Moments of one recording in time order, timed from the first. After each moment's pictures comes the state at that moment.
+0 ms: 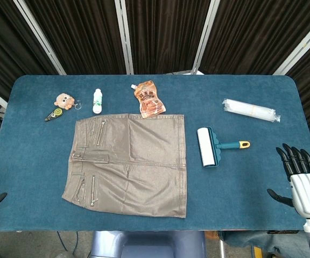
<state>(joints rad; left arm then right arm) -0.01 -0.97 -0.01 -1.69 1.60 1.61 -0.04 0.08 -0.98 0.08 -1.85 -1.56 1.53 -0.14</state>
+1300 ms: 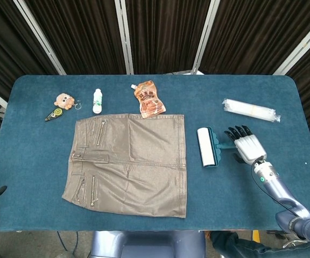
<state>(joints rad) -0.06 -1.04 -0.06 -1.67 1.42 1.48 0.10 0.58 -1.48 0.10 -0.93 -1.53 0.88 0.07</state>
